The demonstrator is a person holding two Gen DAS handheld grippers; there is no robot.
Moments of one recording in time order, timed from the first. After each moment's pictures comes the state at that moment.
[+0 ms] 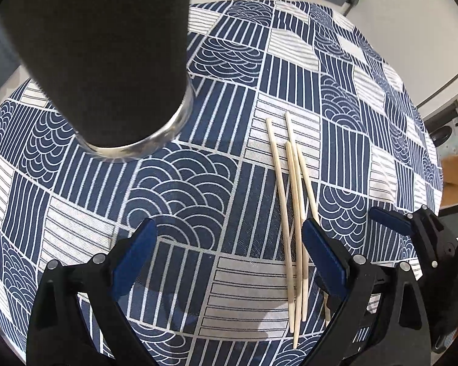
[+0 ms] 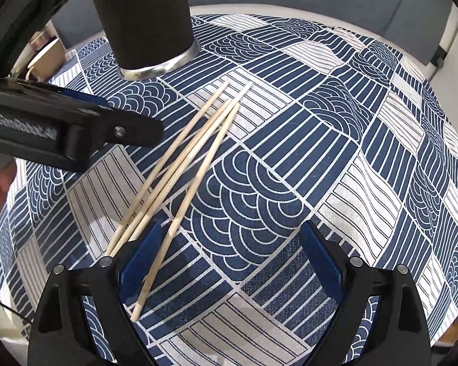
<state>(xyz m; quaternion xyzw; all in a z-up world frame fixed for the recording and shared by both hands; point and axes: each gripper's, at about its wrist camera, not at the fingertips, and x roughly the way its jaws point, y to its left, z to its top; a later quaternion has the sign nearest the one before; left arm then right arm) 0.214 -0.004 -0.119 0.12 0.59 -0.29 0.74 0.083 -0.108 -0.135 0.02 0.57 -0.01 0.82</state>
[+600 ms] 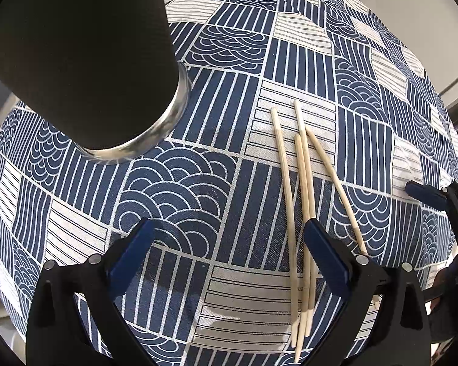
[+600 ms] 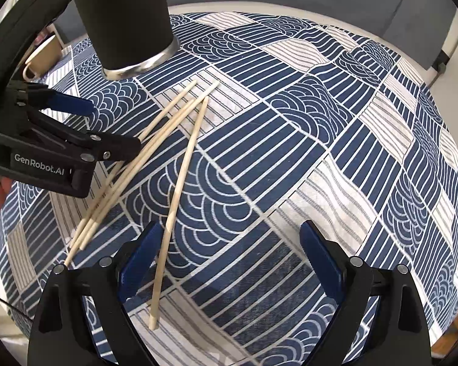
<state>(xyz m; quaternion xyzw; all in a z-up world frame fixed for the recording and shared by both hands) 0.214 -0.033 -0.132 0.16 0.60 -0.24 0.75 0.086 -0.146 -0.137 0.00 0.58 0.01 0.82</state>
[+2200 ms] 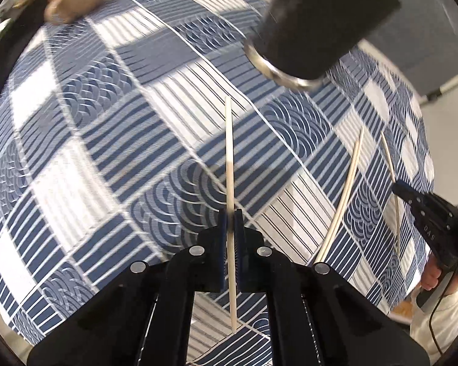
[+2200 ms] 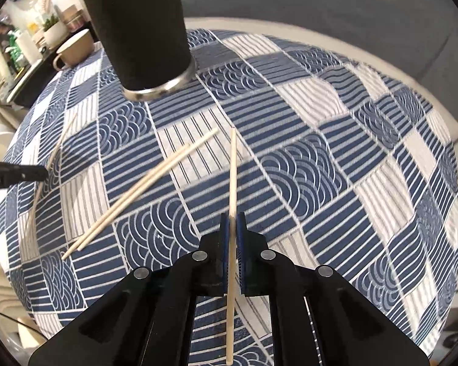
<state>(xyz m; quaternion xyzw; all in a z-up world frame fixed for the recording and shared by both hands) 0.146 0.109 -0.099 -0.09 0.62 -0.07 0.78 0.132 -0.172 -0.103 -0.05 0.56 0.12 0.82</state>
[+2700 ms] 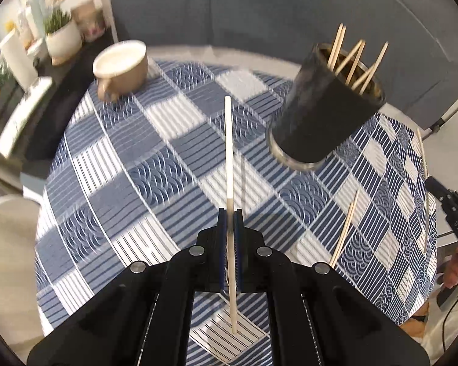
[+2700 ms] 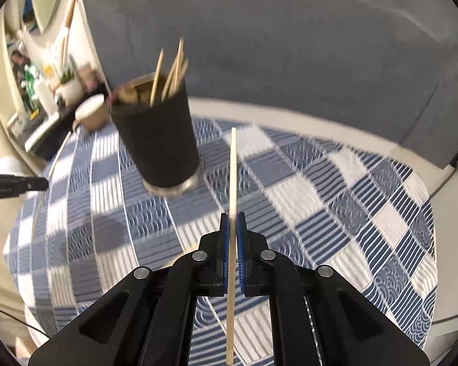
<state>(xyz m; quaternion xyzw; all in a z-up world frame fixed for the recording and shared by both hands) 0.172 0.144 -0.002 -0.05 0.54 -0.03 0.84 0.164 -0.177 0.001 -0.02 0.45 0.13 0.88</state>
